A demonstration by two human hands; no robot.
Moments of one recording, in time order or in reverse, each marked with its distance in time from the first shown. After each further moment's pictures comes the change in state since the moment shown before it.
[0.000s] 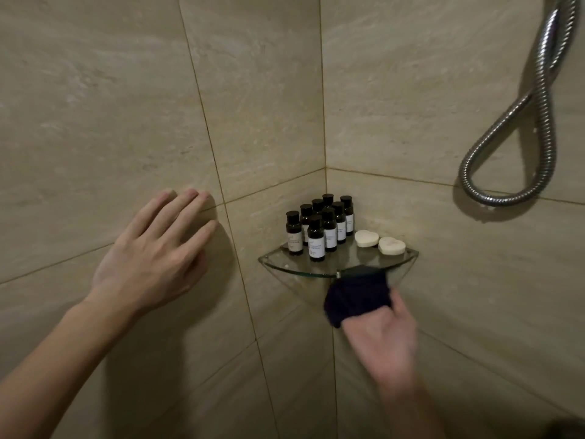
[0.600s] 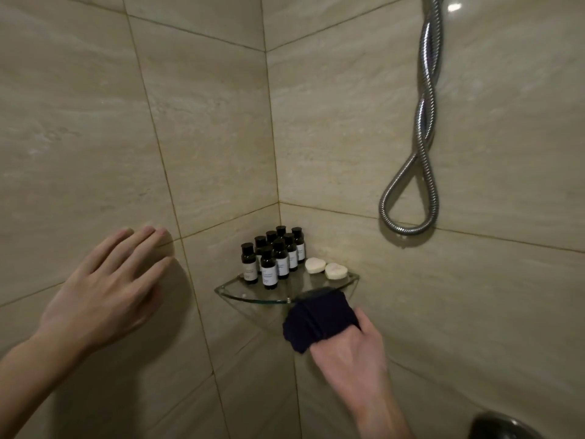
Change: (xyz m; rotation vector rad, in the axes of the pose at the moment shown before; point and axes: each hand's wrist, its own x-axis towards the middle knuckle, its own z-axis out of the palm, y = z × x) left_hand 0.002 -0.003 0.005 -0.050 0.049 -0.003; right_hand -0.058 -0.033 0.032 -0.088 0.044 -0.005
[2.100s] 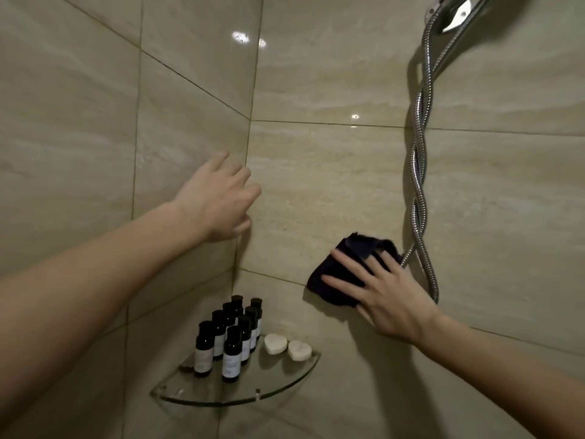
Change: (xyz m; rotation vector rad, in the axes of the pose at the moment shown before) left_hand 0.272 -0.028 -0.003 -0.037 0.057 0.091; right_hand 0.022 -0.166 0.126 2.444 -0.117 0.837
